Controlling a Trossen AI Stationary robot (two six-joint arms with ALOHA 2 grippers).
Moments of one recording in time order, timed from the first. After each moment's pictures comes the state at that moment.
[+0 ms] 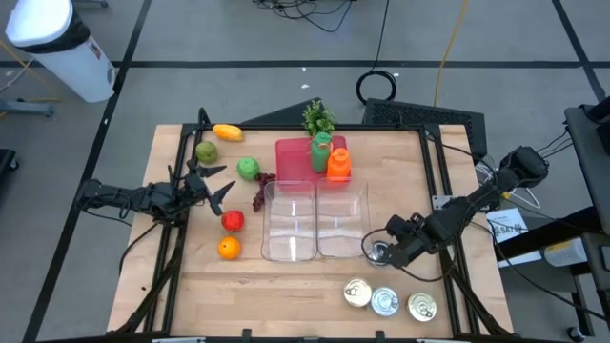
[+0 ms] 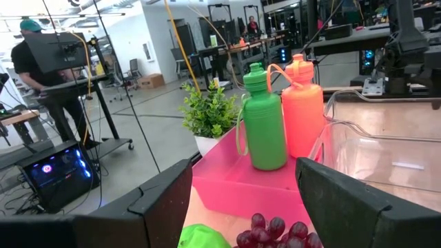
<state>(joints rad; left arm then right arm) -0.16 0.04 0.05 0.00 -0.72 0.18 0.60 1.26 0.59 -0.75 0.15 1.28</state>
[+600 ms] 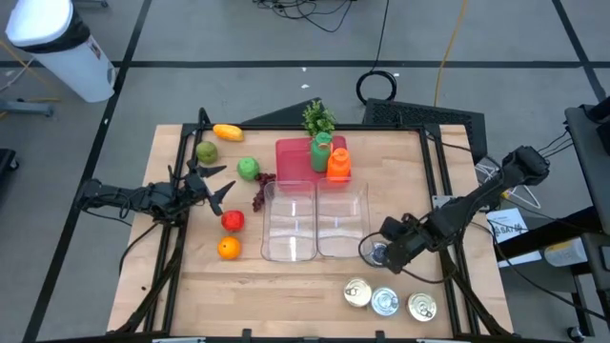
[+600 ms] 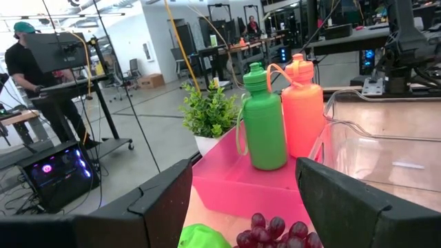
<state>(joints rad) -0.16 0.04 0.05 0.00 -0.72 0.18 0.57 1.21 0.78 -0.77 0.16 1.09</state>
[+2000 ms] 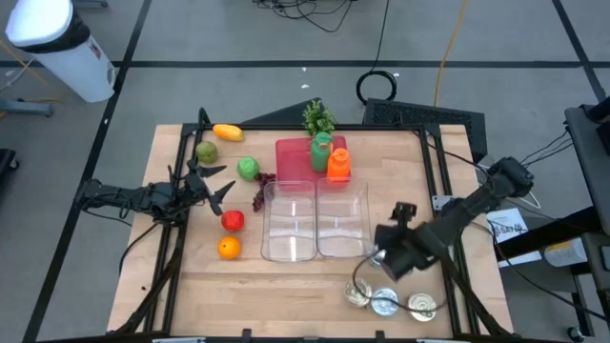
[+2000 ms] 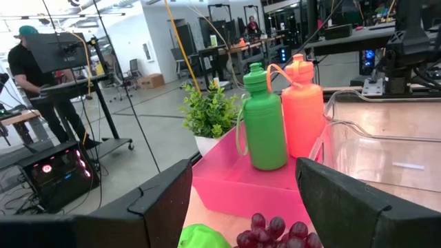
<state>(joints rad) -0.16 0.04 0.05 0.00 -0.72 0.18 0.61 1.48 1.21 -1.38 0.40 0.78</state>
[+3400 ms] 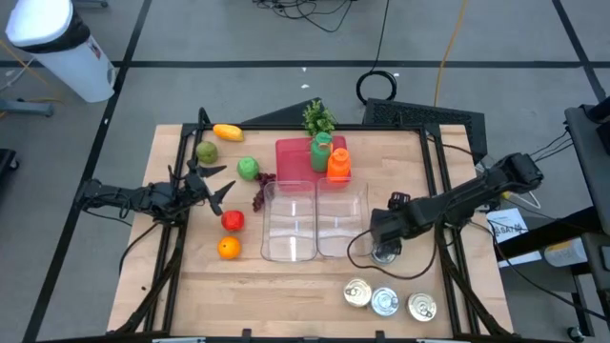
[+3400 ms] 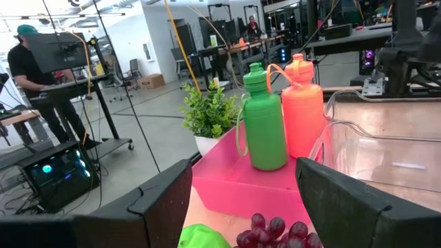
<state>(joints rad) -0.16 0.04 0.05 0.00 -0.72 0.18 0.34 1.35 0.83 -0.99 0.23 0.56</state>
